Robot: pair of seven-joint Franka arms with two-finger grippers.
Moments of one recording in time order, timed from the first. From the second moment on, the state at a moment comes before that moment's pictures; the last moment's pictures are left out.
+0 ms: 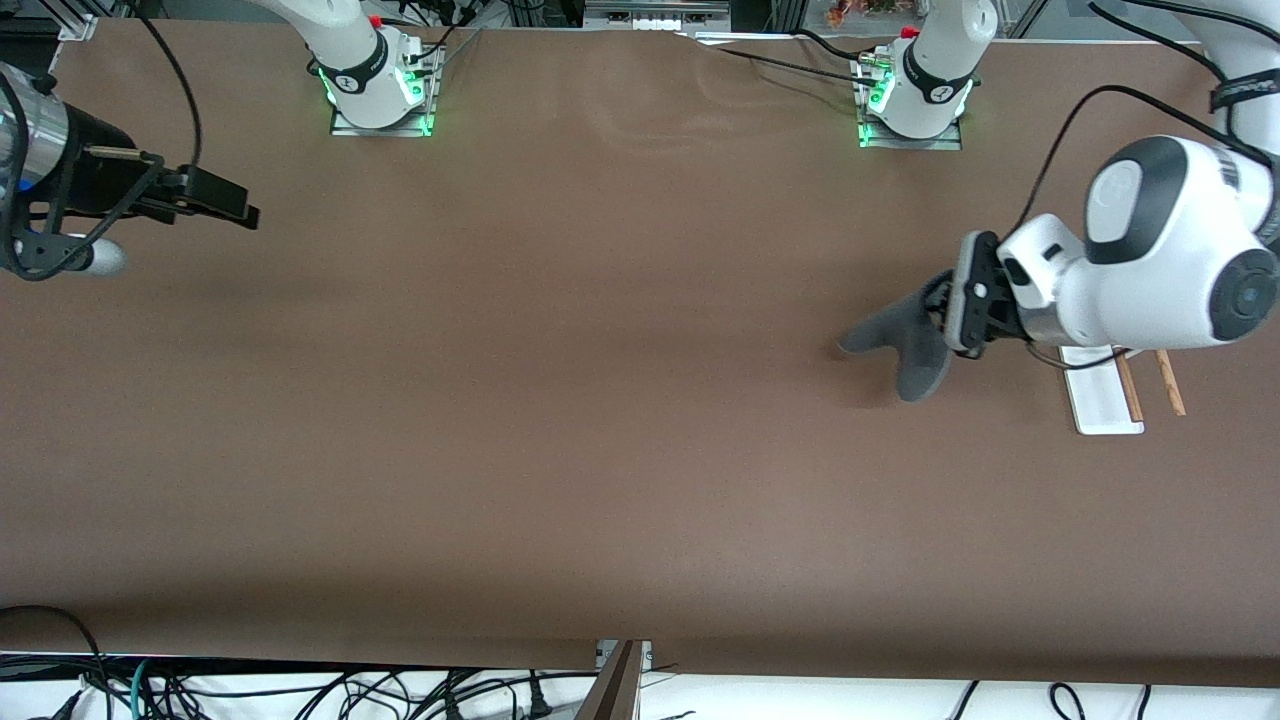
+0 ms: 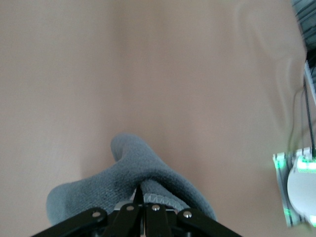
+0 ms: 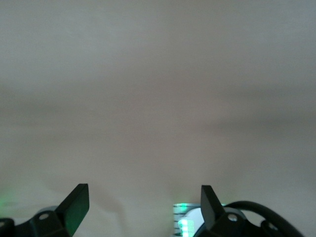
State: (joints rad) left arm 0.03 0.32 -0.12 -1.59 -0.19 1.58 1.59; right arm 0.40 0.19 -0.34 -1.25 0.15 1.24 0.16
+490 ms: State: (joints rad) left arm 0.02 0.33 -0.12 -1.42 0.19 1.51 1.53; right arm 0.24 0.06 -0.10 -1.47 -0.04 1.38 0.11
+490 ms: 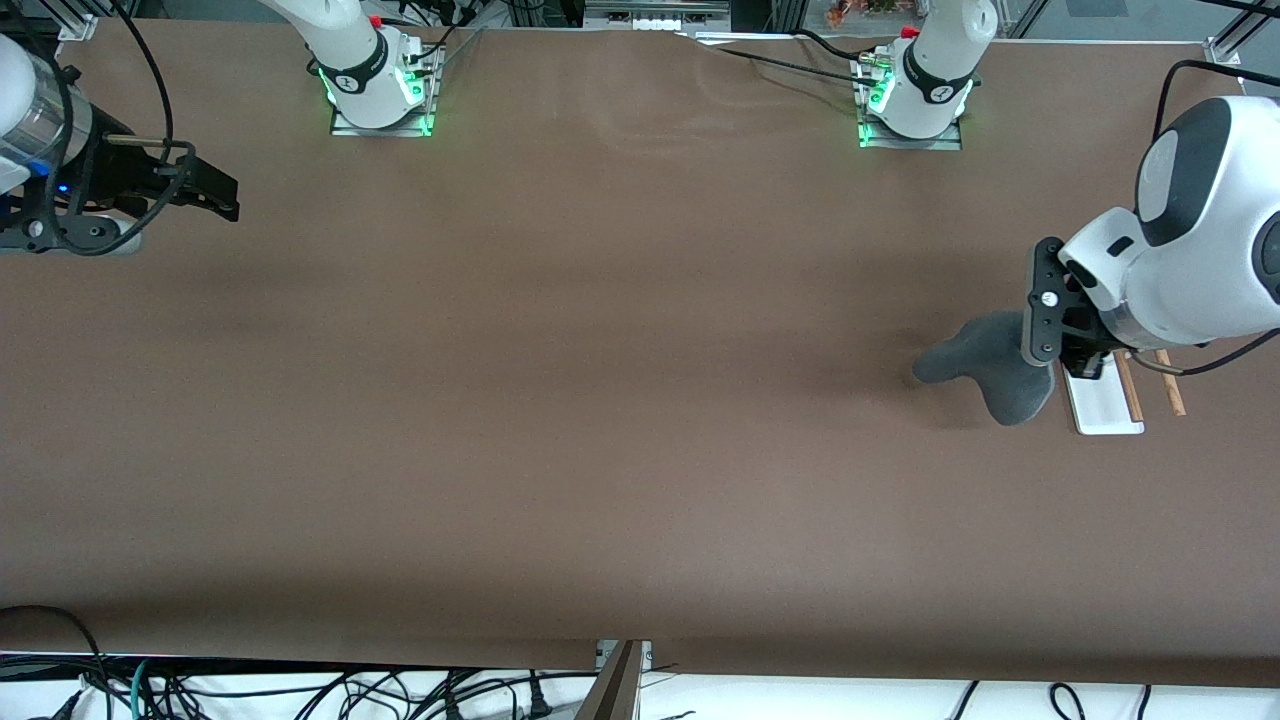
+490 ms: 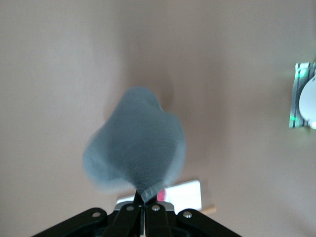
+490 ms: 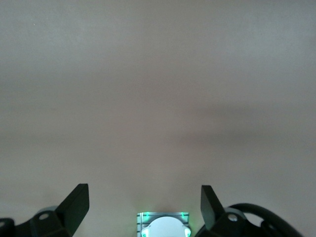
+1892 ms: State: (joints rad) left arm 0.61 0.56 -0.08 -1.41 0.18 1.60 1.56; right arm 0.16 0.00 -0.02 -1.56 -0.06 1.44 0.03
